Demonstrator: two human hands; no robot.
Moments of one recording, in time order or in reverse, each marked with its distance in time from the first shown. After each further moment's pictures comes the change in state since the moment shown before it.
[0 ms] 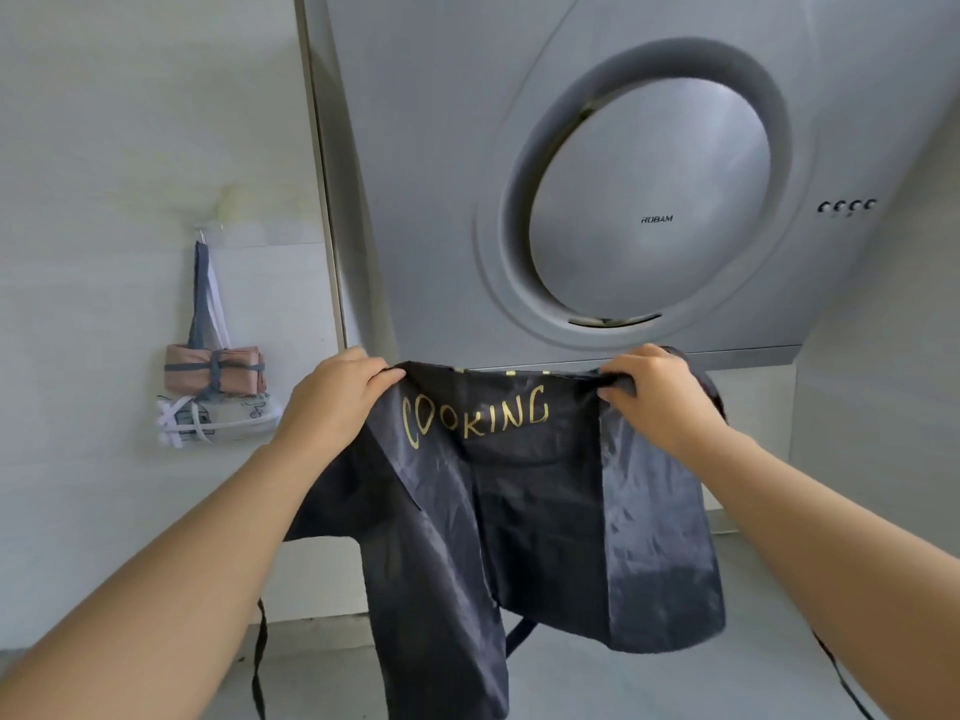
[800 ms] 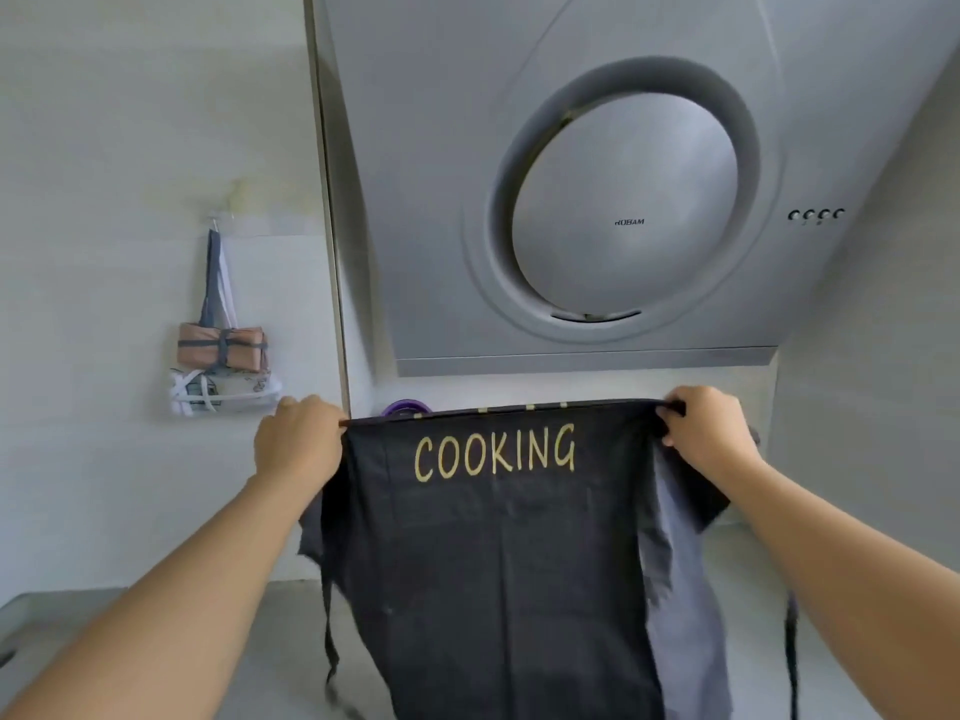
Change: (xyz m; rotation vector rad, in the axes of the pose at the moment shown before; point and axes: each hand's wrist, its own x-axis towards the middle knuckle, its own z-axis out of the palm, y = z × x) left_hand -0.069 0.018 0.004 0.362 -0.197 -0.361; right_hand -0.050 0.065 -0.030 0.061 -0.091 0.379
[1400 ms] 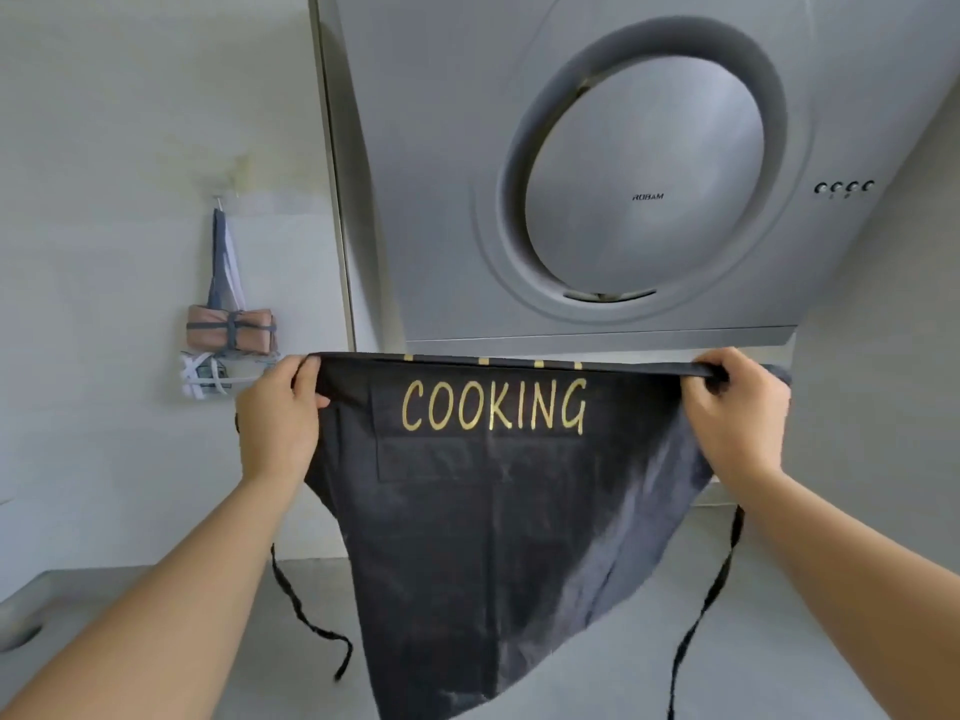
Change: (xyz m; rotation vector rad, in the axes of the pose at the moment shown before) left_hand -0.008 -0.013 -0.006 -0.841 0.438 -0.117; right_hand -0.025 -0.015 0.007 0.384 0.487 -0.159
